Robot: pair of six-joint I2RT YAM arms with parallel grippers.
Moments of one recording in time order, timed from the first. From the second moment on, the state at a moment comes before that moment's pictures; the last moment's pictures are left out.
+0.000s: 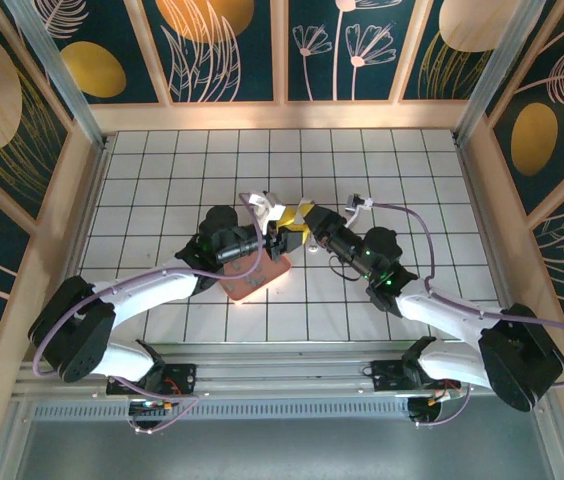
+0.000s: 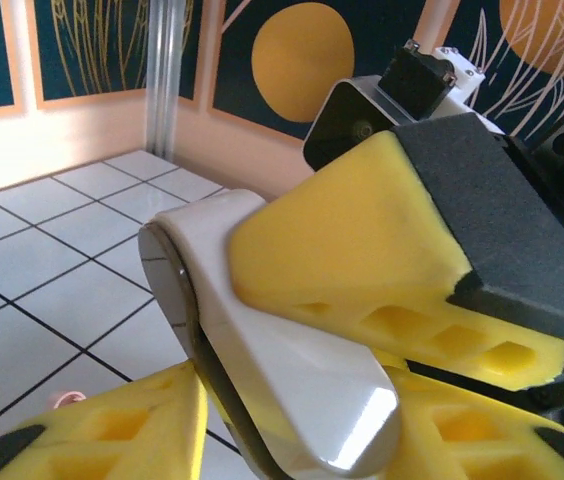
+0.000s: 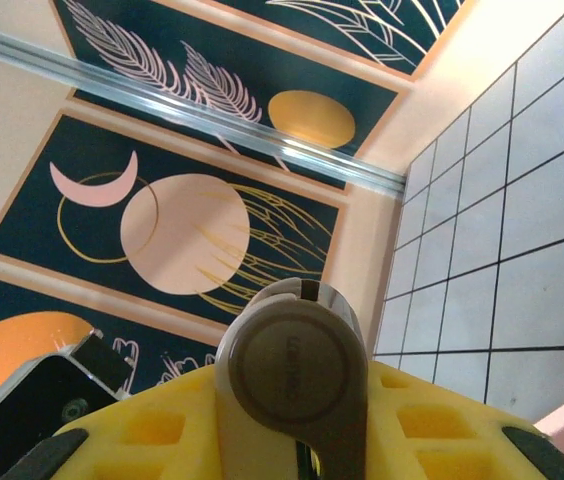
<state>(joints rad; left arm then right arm) -0.74 1.42 0.75 0.58 0.41 -0.21 0.71 1.16 0.48 0.77 -0.13 1.23</state>
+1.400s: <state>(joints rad) -0.73 1.40 1.02 -0.18 0.65 0.46 0.51 0.99 0.80 -0.13 -0.62 -0.29</state>
